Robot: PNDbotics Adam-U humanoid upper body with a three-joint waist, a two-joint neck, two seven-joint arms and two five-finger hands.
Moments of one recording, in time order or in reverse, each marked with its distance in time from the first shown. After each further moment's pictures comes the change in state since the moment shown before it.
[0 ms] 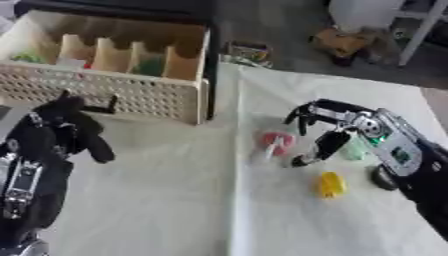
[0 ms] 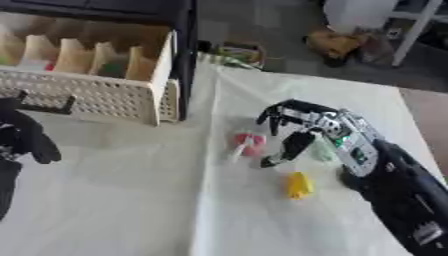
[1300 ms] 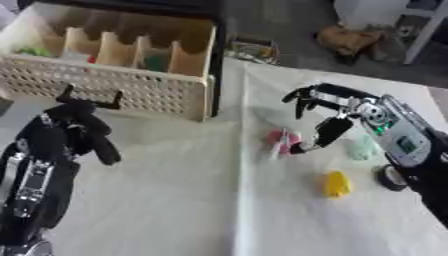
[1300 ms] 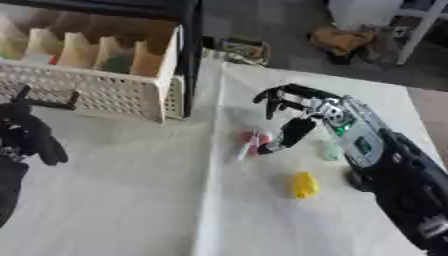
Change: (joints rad) left arm -0.002 -0.017 -0.006 0.000 -0.011 0.025 -0.016; right arm -0.033 -0.010 -0.001 -0.050 -0.024 0.026 -0.020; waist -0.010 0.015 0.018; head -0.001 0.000
